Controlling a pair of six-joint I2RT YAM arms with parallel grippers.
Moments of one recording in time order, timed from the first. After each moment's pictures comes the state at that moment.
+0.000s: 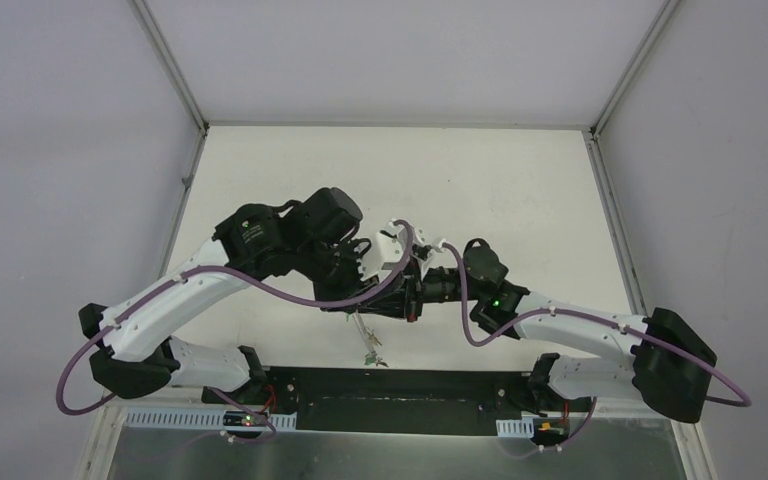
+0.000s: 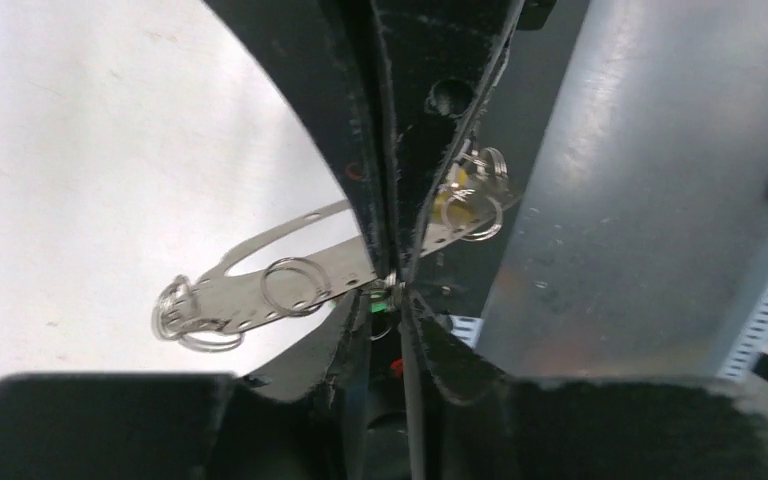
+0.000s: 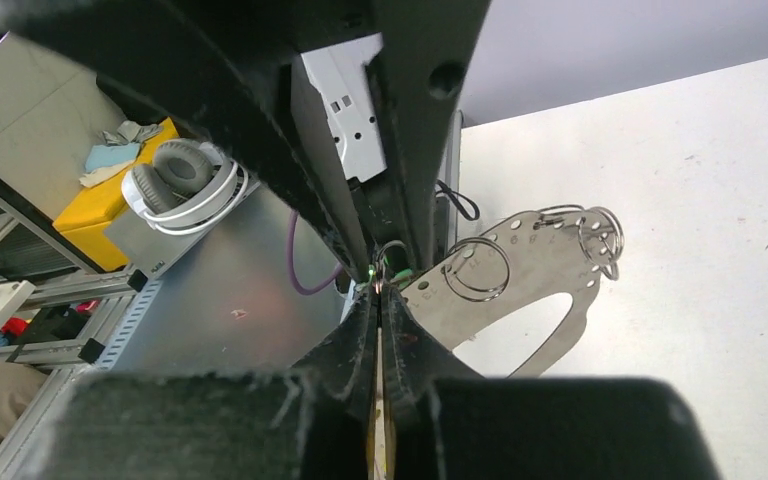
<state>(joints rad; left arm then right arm) -1.03 1.27 1.57 -1.28 0.30 0.16 1.02 1.19 0.60 0.71 -0.69 0.44</state>
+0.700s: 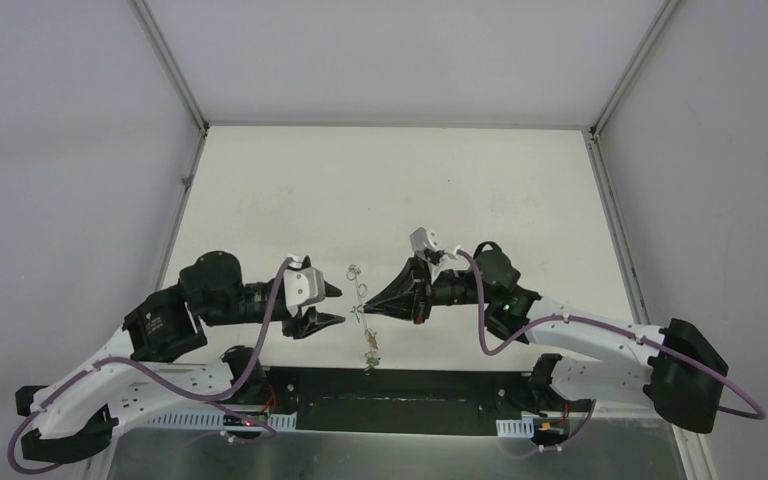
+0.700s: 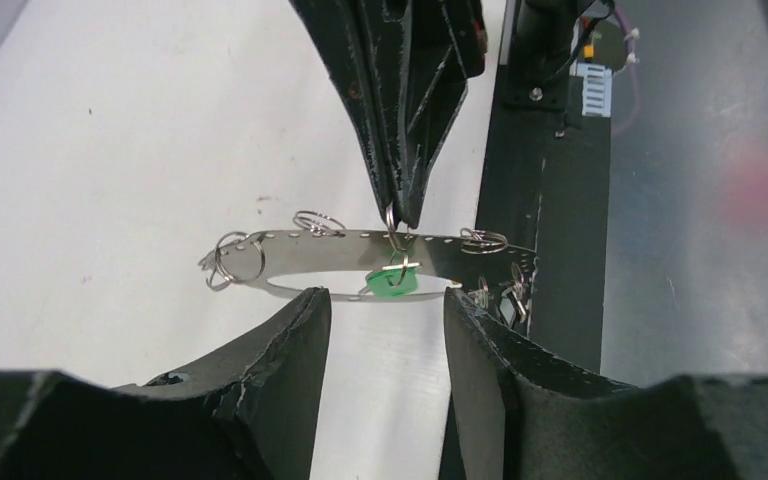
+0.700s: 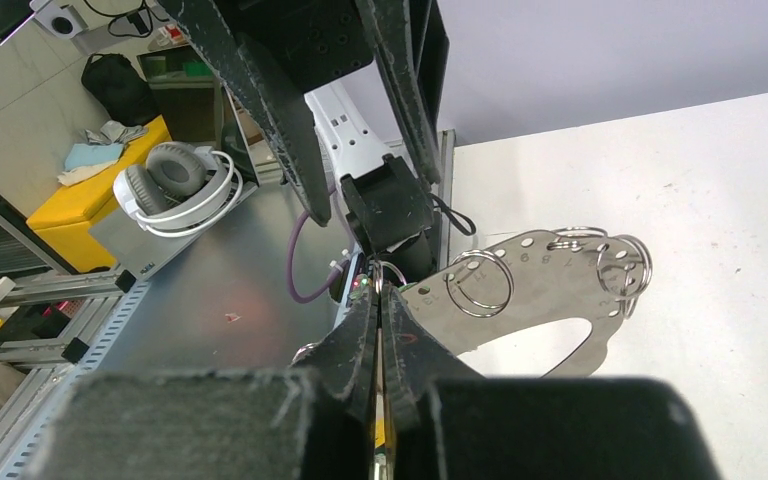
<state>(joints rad) -1.03 0.60 1.00 -0.67 0.28 0.16 1.03 1.10 0.58 0.68 -0.67 0.39</state>
